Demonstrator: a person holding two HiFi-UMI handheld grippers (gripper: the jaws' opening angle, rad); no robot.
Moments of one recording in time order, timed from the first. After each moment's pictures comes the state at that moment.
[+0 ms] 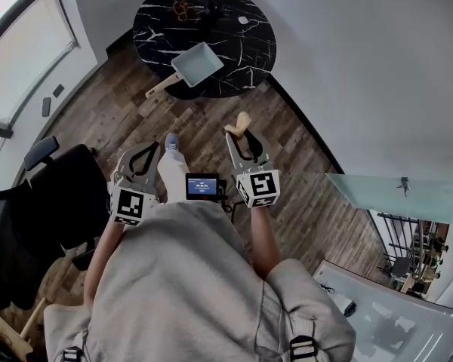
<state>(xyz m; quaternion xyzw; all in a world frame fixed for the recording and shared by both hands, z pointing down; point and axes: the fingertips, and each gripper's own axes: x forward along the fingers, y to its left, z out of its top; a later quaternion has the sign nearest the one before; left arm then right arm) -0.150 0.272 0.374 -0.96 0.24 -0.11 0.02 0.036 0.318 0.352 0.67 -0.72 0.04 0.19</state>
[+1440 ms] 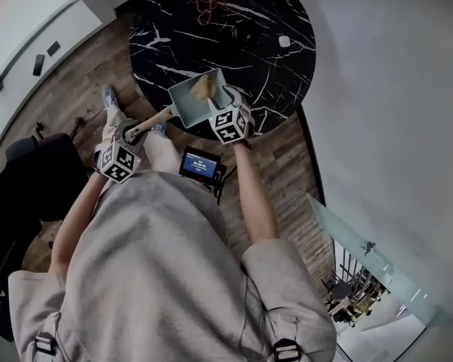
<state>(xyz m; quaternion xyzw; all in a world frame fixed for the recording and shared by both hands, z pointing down) -0.042 0.046 0.633 -0.89 0.16 -0.40 -0.10 0.194 -0.026 0.658 0.44 -0.74 0.14 0.49</state>
